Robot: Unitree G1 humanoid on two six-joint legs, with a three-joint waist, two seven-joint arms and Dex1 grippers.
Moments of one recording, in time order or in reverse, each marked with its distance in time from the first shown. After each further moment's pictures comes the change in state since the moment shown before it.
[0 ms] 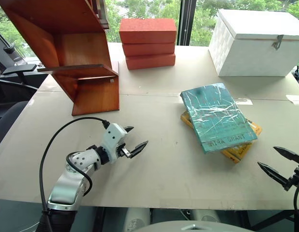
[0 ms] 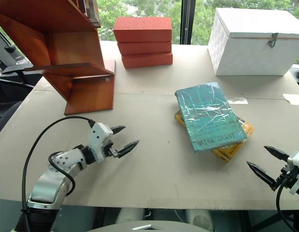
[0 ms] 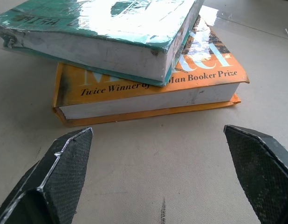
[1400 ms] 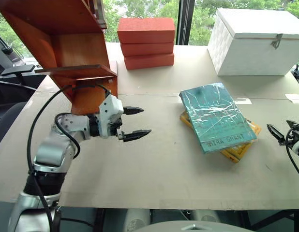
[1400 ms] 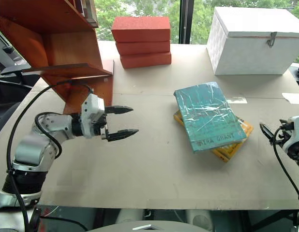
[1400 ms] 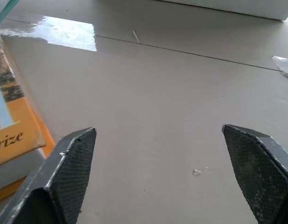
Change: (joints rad) left arm -0.388 0.215 -0.005 0.111 -0.215 0.108 -0.459; right arm -0.582 -0.031 0.087 0.453 -0.173 0.149 -0.433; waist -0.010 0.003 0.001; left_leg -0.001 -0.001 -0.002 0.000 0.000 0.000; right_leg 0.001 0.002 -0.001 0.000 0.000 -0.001
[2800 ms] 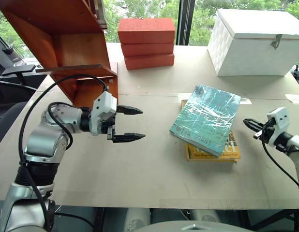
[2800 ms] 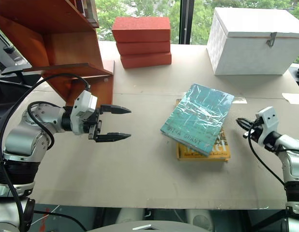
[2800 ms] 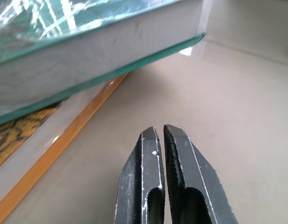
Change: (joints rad) left arm -0.060 0.046 -0.004 0.071 -0.005 -0.045 -0.170; right arm -0.086 0.033 0.182 -0.139 -0.004 0.078 0.129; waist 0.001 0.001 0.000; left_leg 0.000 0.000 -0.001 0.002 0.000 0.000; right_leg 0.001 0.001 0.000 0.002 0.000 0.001
